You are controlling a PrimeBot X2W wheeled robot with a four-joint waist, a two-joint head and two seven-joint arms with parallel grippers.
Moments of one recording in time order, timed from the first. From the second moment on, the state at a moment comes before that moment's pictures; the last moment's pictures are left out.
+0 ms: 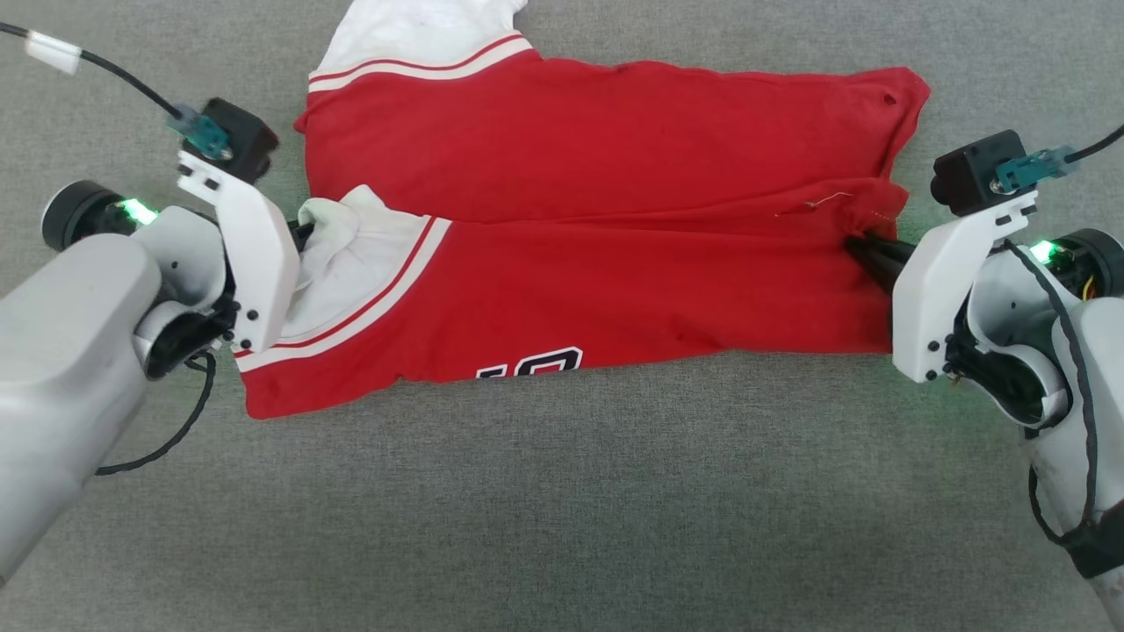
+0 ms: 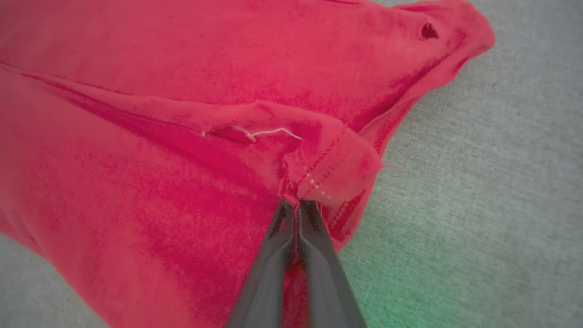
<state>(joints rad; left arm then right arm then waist) -1.10 0.67 -1.16 0.65 -1.01 -0.13 0.35 -0.63 -0.41 0.33 0.31 0.58 0.13 0.59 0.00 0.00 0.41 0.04</state>
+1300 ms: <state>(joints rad) -0.84 0.98 -1.16 0.16 -1.36 0.25 0.52 -0.26 -0.13 -0.16 -0.14 0.34 0.13 0.15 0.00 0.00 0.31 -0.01</state>
